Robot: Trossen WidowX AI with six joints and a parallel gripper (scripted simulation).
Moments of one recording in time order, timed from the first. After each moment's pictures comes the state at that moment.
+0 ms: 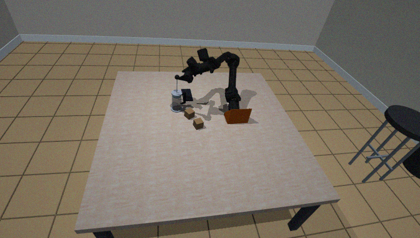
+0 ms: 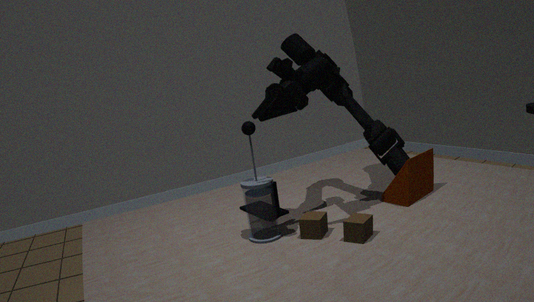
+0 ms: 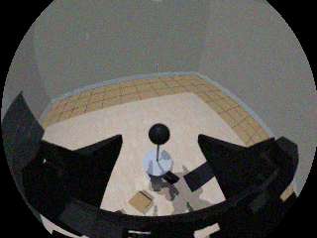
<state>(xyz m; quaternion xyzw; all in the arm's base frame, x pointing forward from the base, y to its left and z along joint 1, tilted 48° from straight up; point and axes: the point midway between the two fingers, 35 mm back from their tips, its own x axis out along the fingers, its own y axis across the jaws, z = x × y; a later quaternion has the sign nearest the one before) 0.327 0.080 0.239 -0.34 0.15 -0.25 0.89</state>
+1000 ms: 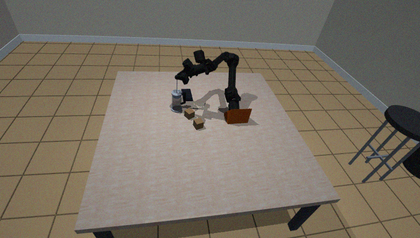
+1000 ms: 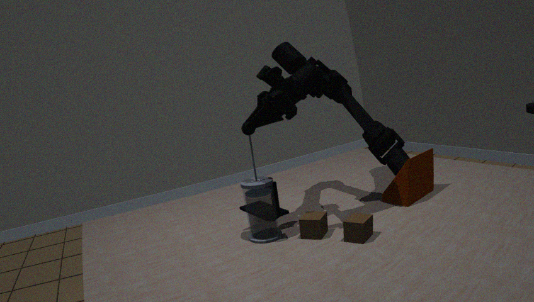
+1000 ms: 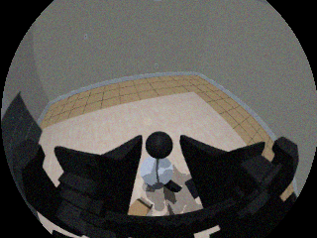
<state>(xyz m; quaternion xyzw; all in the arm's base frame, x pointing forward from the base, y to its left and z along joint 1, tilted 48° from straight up) 0.350 0.062 0.237 -0.34 0.15 -0.25 0.89</state>
